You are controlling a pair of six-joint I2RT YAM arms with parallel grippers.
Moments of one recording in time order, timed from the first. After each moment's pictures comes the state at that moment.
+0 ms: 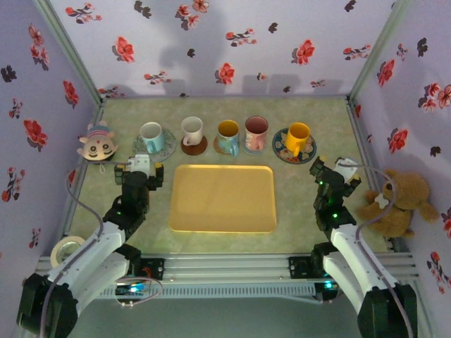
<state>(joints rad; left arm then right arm) -0.44 0.81 0.35 0.11 -0.61 0.03 0.16 0.75 0.29 0.16 0.63 0.32</state>
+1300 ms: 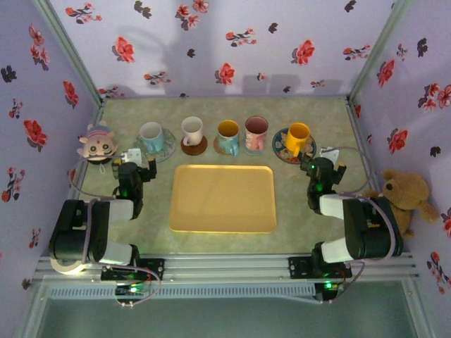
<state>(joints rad) -0.10 1.42 0.31 0.77 -0.30 0.06 0.08 1.42 0.35 0.66 0.43 0.14</state>
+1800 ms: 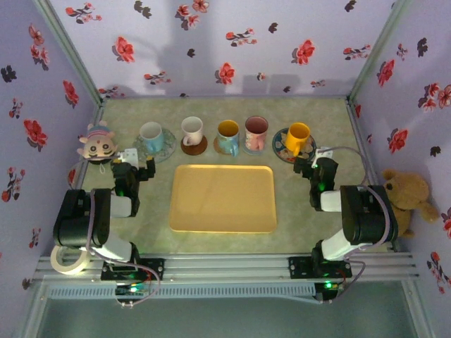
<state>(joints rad) -0.02 1.53 0.31 0.89 -0.14 0.04 0.01 1.53 0.36 0.73 0.11 0.10</state>
